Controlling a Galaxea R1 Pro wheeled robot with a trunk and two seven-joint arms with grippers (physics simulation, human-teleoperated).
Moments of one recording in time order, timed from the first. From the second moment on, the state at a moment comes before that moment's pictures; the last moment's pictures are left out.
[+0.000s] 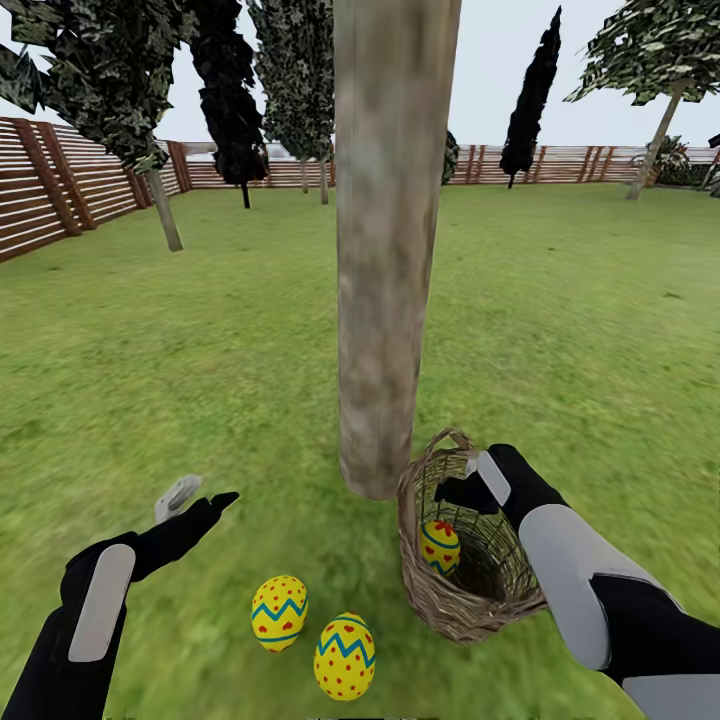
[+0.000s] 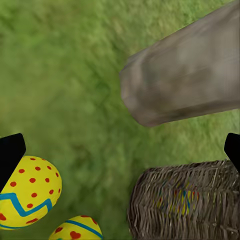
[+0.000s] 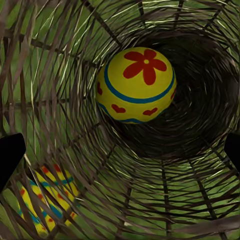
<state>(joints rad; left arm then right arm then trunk) -0.38 0.02 0.31 -1.42 0.75 0.85 0.12 -1.01 0.02 -0.13 -0.43 -0.22 0.92 -0.15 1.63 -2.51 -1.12</state>
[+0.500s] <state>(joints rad) -0.38 0.02 0.31 -1.42 0.75 0.85 0.12 -1.21 0.02 -0.02 -0.24 -0.21 0.98 -0.15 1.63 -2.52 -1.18</state>
